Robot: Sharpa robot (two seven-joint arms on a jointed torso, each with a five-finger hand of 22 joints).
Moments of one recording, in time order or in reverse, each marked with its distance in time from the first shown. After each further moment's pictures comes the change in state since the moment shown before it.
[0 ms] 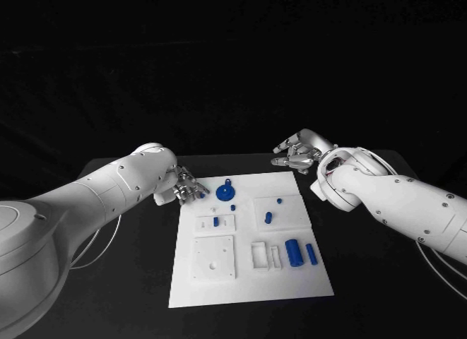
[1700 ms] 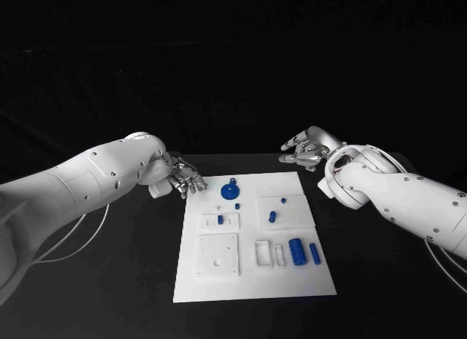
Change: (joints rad) left arm 0.052 -0.152 0.004 0.217 0.161 0.006 -0.012; left_hand -0.095 -0.005 0.578 -0.200 -0.128 0.002 0.049 -0.041 0.049 0.030 -0.005 -0.016 -0.006 0.008 -0.015 0.016 0.005 0.000 -0.036 -0.014 0.112 0.000; right arm 0.000 -0.016 0.000 -0.005 0.000 0.001 -0.002; right_hand 0.000 0.000 0.000 0.000 0.000 0.004 0.004 0.000 0.000 0.001 0.001 0.000 0.000 0.000 0.000 0.000 0.001 0.000 0.000 0.000 0.000 0.001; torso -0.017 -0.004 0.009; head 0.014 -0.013
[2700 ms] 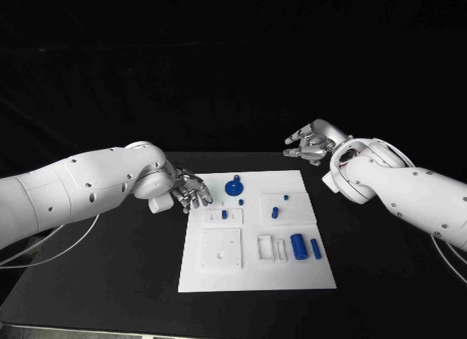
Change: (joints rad) left arm 0.015 -0.201 -0.072 0.427 0.055 -0.133 -0.100; left_hand -0.146 0.009 0.070 -0.023 0.020 0.086 0.024 -0.194 0.156 0.078 -0.021 -0.013 0.025 0.077 -0.020 0.011 0.039 0.000 0.037 -0.018 0.042 0.000; right arm -0.008 -0.013 0.000 0.018 0.000 0.005 -0.001; right_hand 0.000 0.000 0.020 -0.015 0.010 0.000 0.000 0.000 0.000 -0.003 -0.003 0.000 0.001 0.000 0.000 0.000 0.001 0.000 0.000 0.000 0.000 0.000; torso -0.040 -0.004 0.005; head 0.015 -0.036
